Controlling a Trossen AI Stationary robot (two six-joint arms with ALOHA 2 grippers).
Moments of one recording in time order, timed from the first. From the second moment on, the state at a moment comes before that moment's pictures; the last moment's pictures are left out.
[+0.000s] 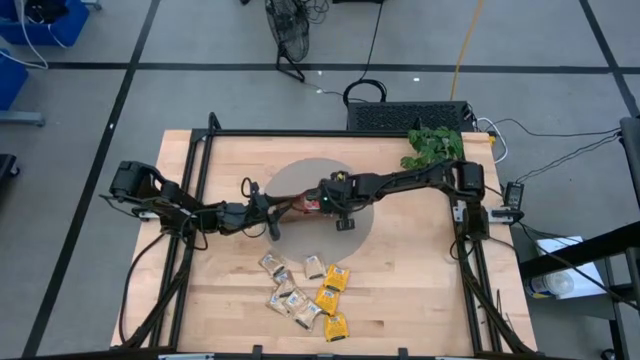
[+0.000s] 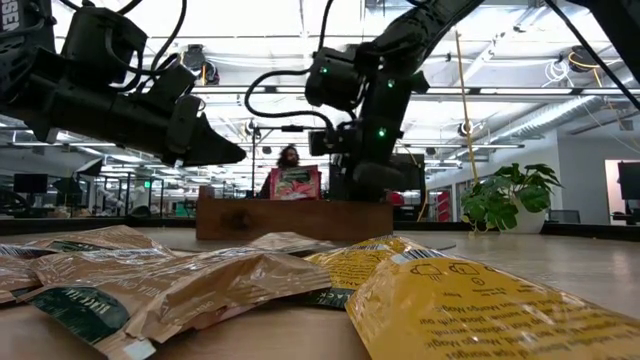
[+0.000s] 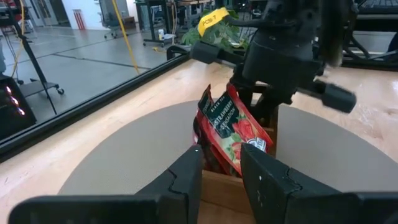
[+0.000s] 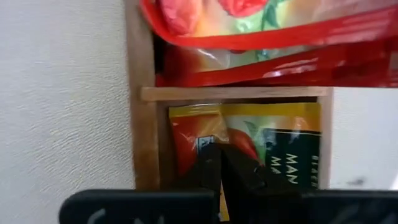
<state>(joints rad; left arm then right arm) -0.10 1.57 0.21 1.17 -0.54 -0.09 -0.13 2.00 1.32 -0.54 0.19 -0.30</state>
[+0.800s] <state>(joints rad) -0.10 1.57 0.21 1.17 -0.54 -0.09 0.00 1.99 1.30 -0.36 0.72 -0.39</state>
